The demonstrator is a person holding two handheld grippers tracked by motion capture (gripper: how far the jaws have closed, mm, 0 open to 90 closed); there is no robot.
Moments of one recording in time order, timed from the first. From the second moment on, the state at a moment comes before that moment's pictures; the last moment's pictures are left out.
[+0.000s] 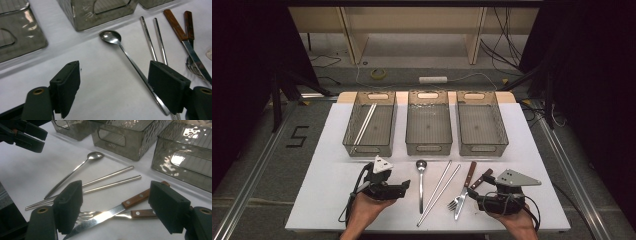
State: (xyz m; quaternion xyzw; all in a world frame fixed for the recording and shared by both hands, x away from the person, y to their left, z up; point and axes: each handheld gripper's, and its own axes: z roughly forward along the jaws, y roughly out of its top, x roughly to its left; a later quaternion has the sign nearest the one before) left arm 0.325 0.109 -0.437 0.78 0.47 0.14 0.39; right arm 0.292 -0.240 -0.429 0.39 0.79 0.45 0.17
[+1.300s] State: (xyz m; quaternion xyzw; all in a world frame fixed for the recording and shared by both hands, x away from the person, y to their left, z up) left arm 0.313 0.033 -0.460 0.83 0.41 0.08 0.36; right arm 0.292 -0.242 -0.428 0.40 0.78 0.45 0.17
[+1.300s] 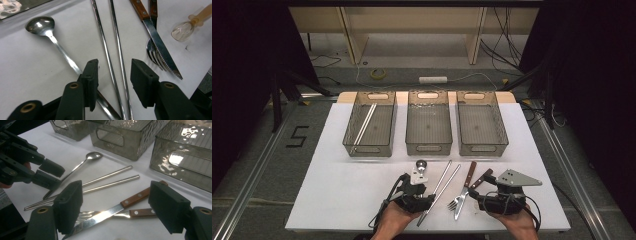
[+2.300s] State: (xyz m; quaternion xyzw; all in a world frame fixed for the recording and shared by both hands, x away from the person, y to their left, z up) left arm 0.325 0.010 -0.476 0.86 0.41 0.09 0.30; right arm 0.291 -0.241 -0.429 0.40 0.79 0.44 0.17
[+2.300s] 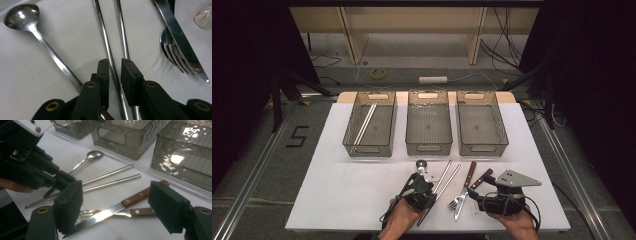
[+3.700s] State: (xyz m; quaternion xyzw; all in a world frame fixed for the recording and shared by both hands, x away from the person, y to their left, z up) left arm 0.335 0.014 -0.462 0.85 0.44 0.08 0.30; right arm 0.291 -0.239 -0.430 0.39 0.79 0.44 0.17
